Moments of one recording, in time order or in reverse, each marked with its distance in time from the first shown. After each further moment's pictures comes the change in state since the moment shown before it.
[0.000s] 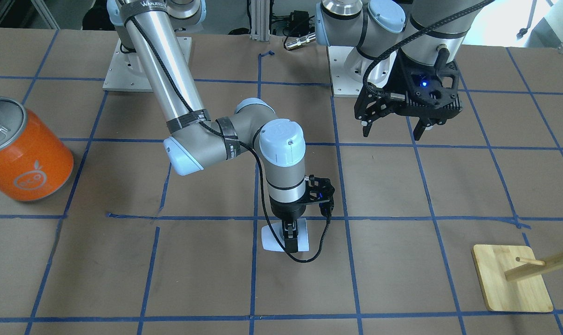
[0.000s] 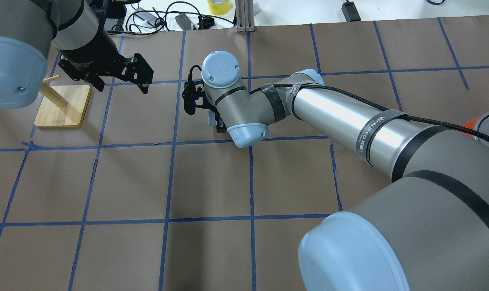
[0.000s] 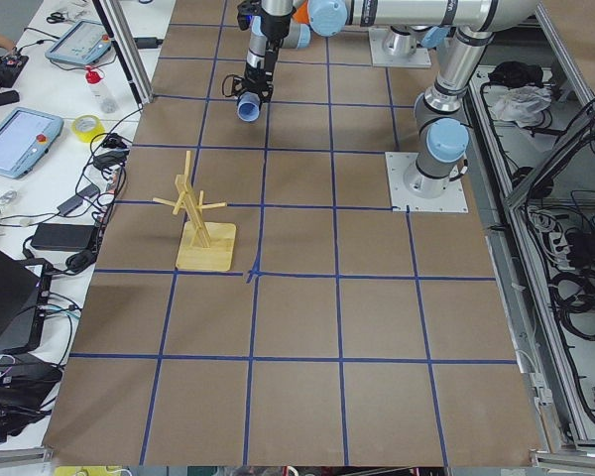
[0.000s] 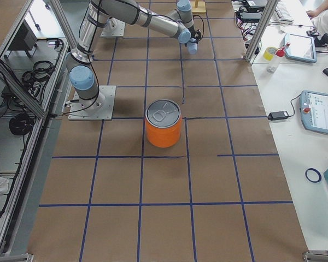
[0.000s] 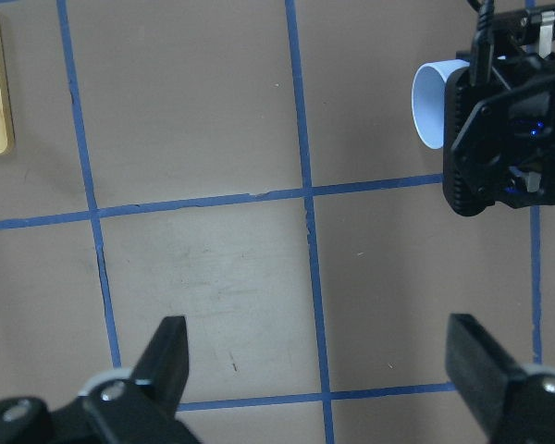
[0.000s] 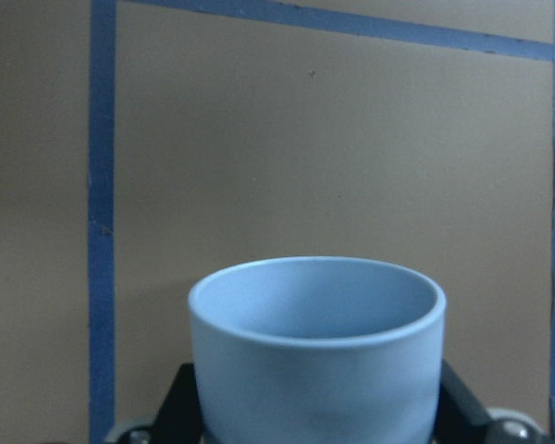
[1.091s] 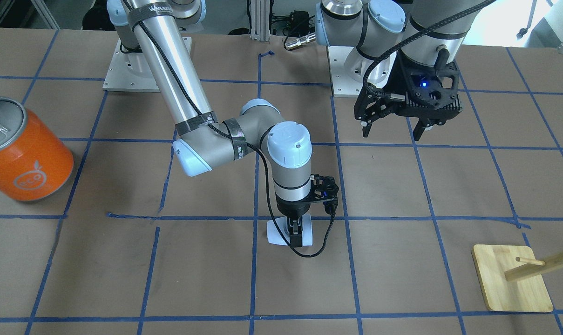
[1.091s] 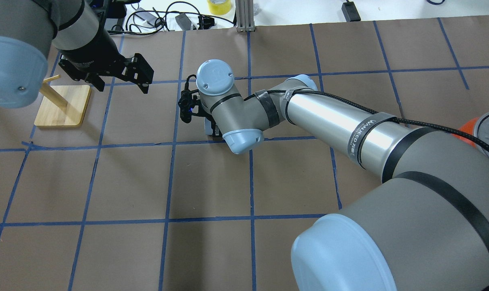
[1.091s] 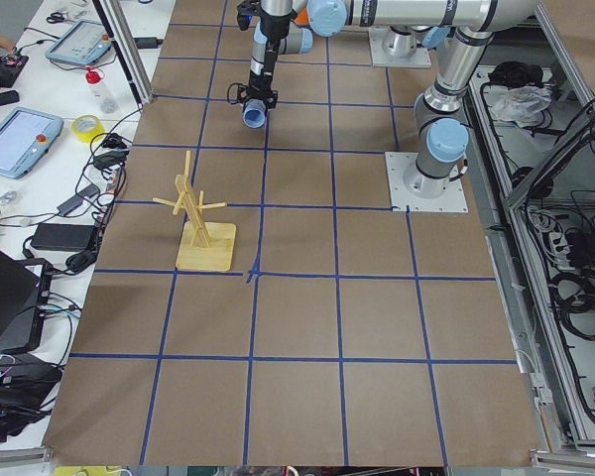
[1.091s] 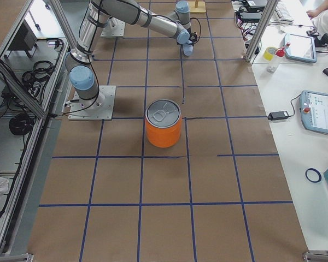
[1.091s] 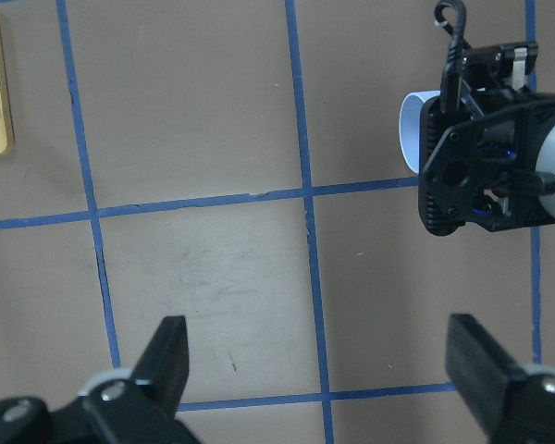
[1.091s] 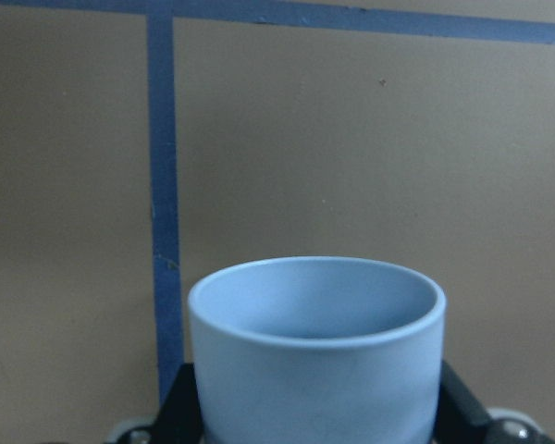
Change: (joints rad) left arm 0.000 -0.001 0.001 0.000 -0.001 -0.002; right arm 0.020 0.023 0.003 0.013 0.010 0.019
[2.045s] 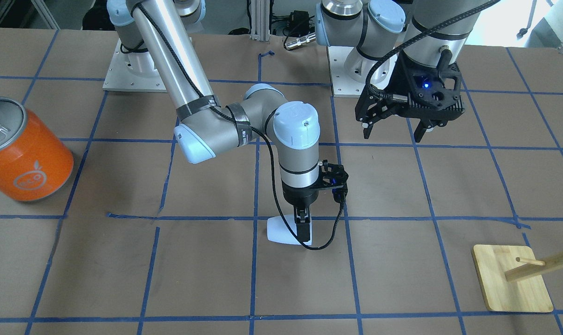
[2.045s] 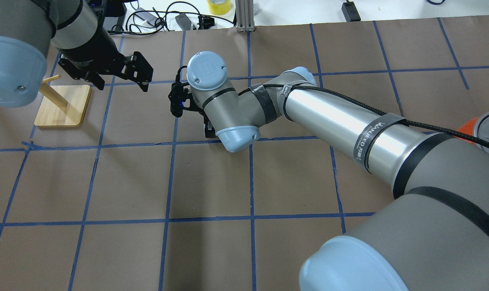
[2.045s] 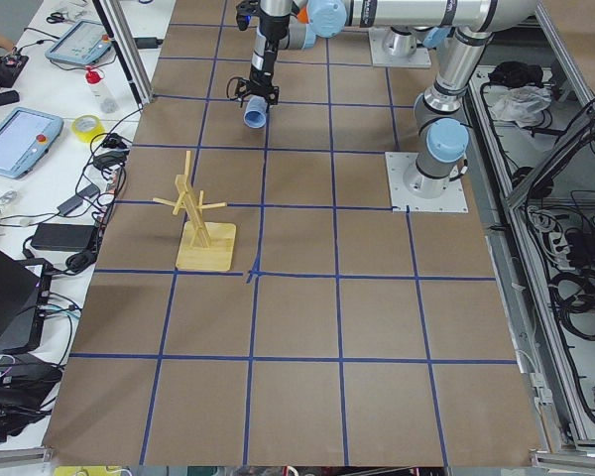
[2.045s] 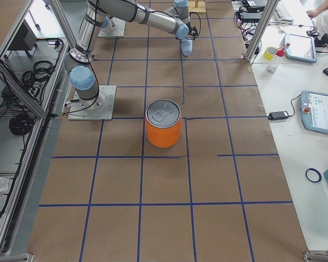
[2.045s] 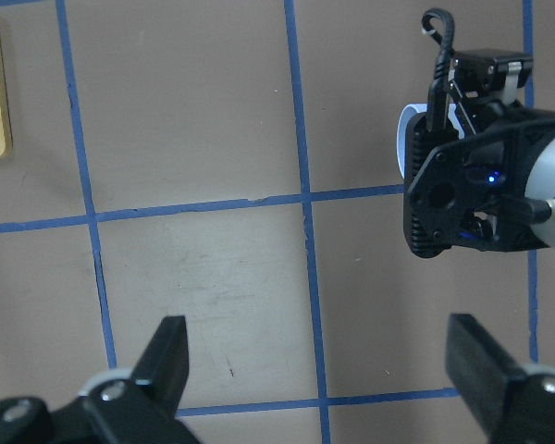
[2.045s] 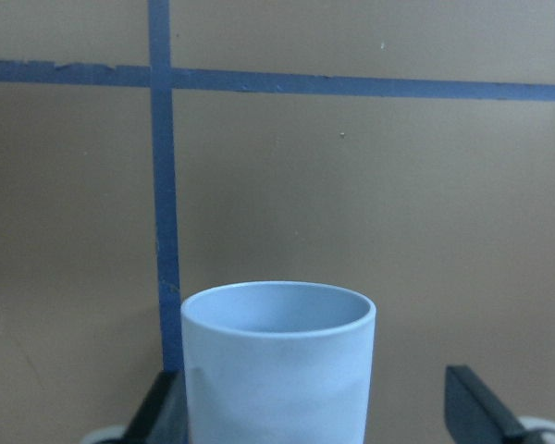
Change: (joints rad) left arm 0.006 -0.001 -0.001 0.011 -0.007 -0.001; right arm 0.016 -0.070 -0.013 0.034 -0.009 0.064
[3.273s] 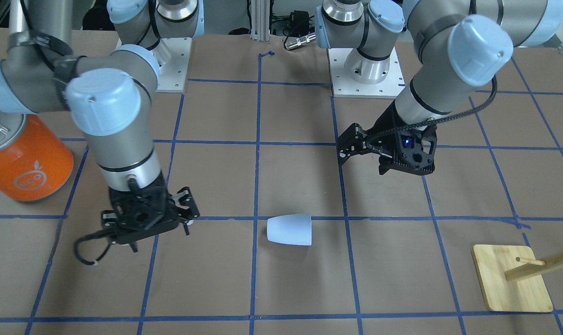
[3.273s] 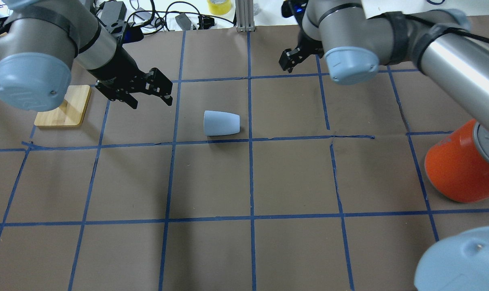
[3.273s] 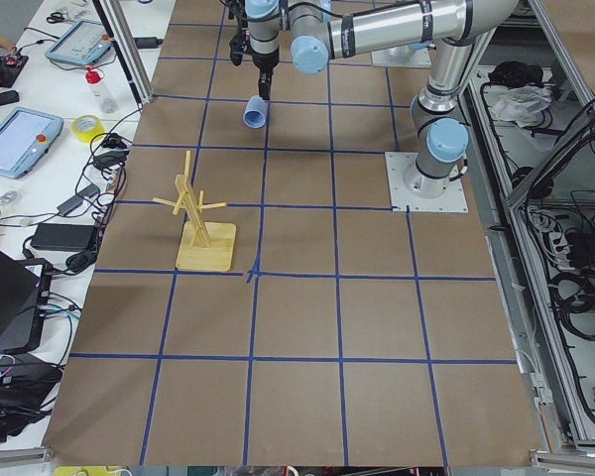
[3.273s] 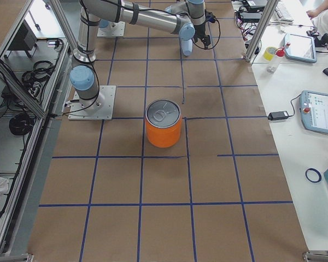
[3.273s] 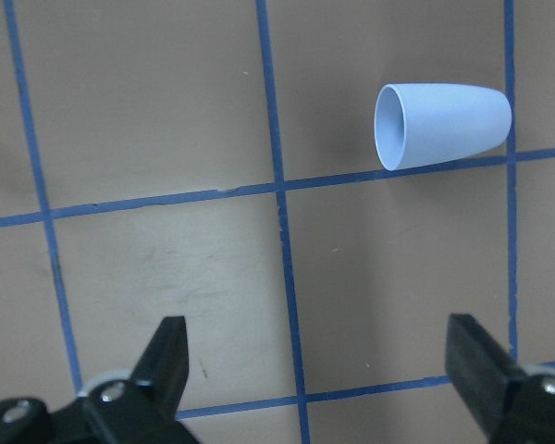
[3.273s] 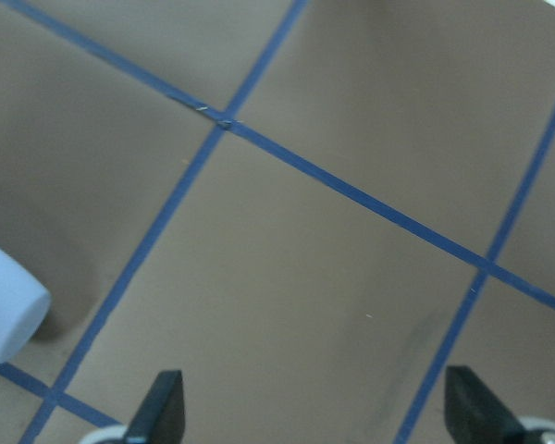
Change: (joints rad) left arm 0.082 -0.127 -0.112 0.088 -0.318 0.074; right arm -0.428 -0.272 0.042 0.252 0.002 0.777
